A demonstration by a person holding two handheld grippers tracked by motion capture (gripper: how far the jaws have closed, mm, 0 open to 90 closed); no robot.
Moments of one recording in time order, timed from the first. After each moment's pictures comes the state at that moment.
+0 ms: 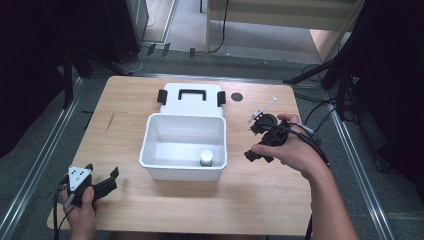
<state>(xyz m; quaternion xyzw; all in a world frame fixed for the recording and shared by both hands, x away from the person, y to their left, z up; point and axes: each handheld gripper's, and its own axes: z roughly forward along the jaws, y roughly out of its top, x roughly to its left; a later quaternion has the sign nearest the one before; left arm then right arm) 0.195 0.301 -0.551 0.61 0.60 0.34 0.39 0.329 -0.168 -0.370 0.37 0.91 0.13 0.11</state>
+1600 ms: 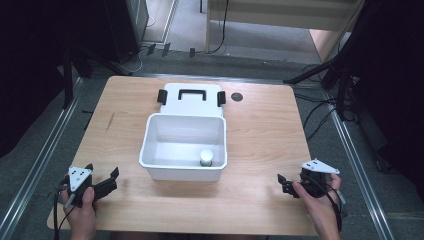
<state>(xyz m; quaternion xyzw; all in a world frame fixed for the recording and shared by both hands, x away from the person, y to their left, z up) 0.195 0.300 -0.551 0.61 0.60 0.34 0.39 0.258 -0.308 -0.512 0.52 0.76 0.34 0.22</state>
